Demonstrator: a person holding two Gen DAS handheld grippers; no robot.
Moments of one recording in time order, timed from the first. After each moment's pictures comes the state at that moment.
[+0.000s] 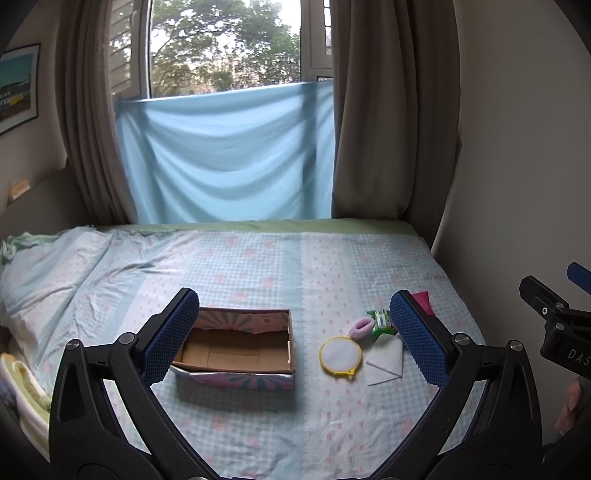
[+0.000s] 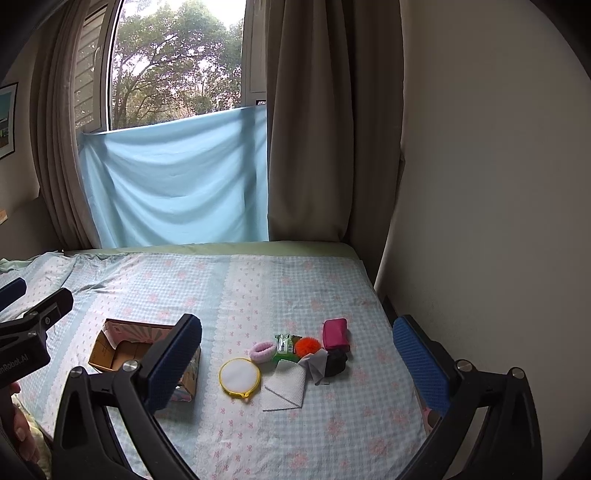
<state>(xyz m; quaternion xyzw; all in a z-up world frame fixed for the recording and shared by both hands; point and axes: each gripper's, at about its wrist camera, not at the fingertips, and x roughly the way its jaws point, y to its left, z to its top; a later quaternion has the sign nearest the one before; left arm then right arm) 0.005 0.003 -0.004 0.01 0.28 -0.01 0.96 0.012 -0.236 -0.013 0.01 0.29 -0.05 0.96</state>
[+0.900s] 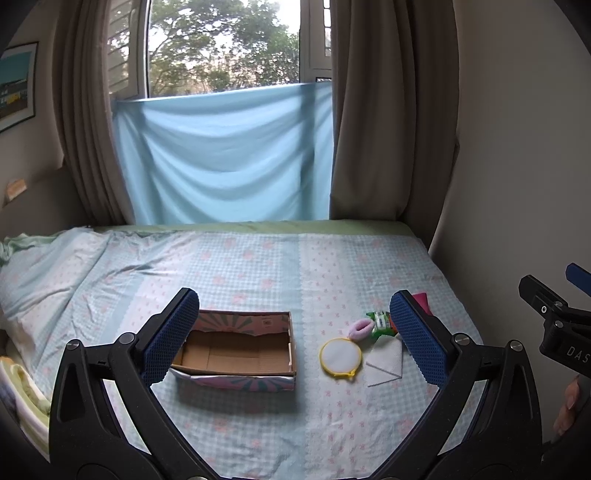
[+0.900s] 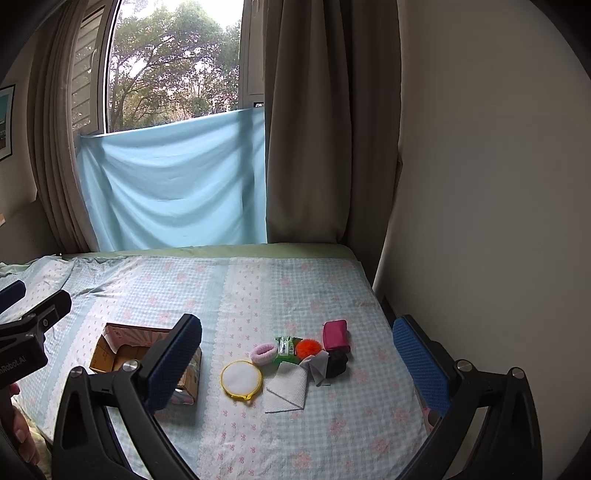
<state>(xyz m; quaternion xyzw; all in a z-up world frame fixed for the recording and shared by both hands) 0.014 0.010 -0.001 0.01 0.28 -0.01 0.96 0.020 -0.234 -0.012 0.01 0.29 -0.05 0.96</state>
